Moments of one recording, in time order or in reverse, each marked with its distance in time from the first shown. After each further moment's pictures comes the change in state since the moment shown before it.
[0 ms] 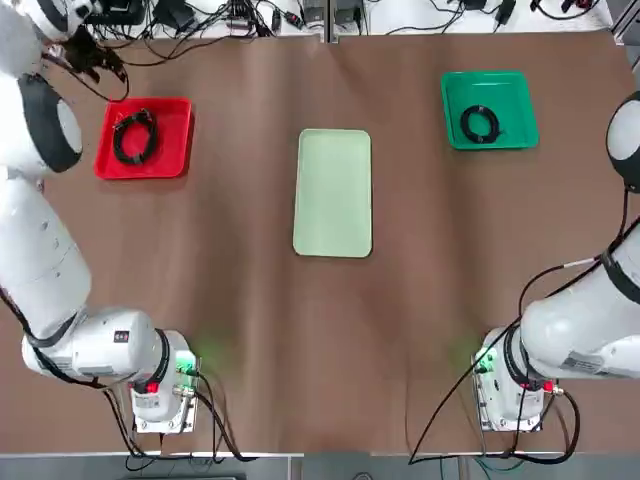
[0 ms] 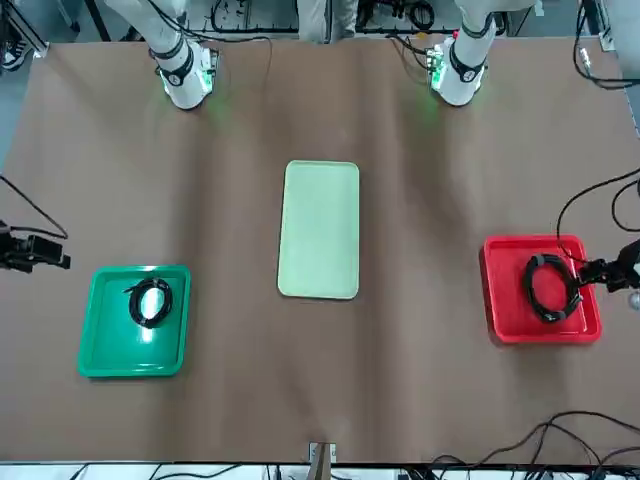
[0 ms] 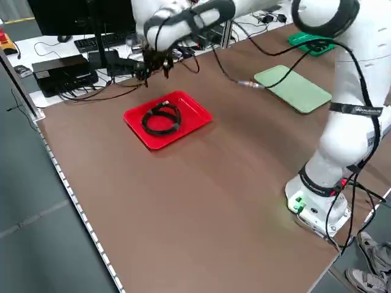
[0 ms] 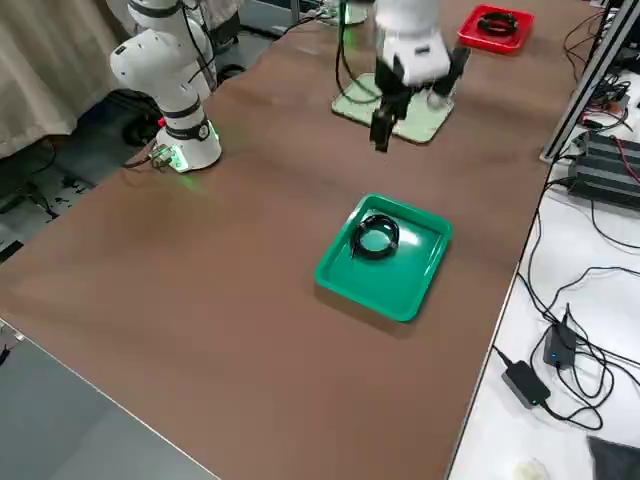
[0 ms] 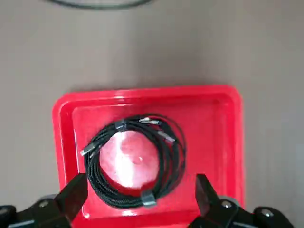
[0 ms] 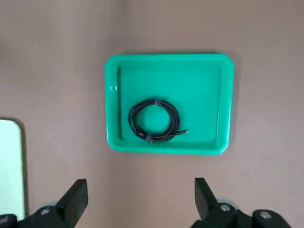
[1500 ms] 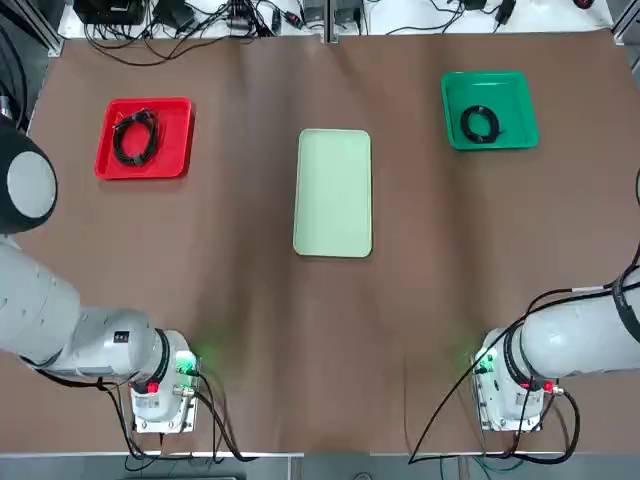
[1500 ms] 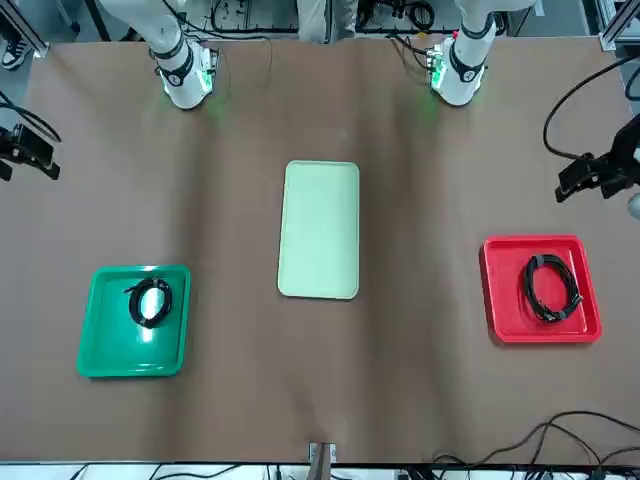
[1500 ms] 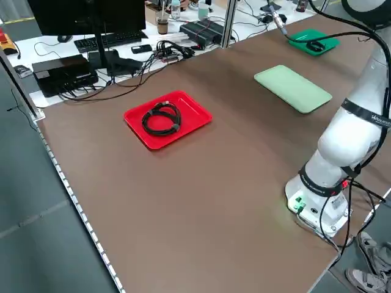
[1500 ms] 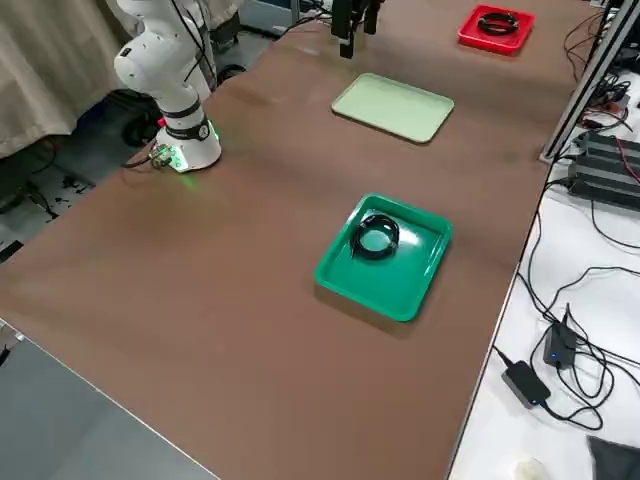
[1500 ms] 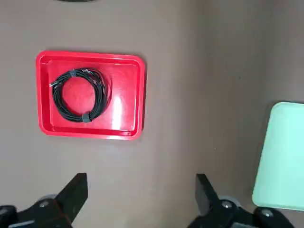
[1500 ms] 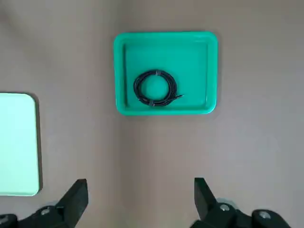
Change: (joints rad) left arm -0.010 -0.286 -0.352 0.249 0.221 -0.582 -0.540; right arm 0.172 -0.276 -0.091 -0.102 -0.085 -0.153 0.105
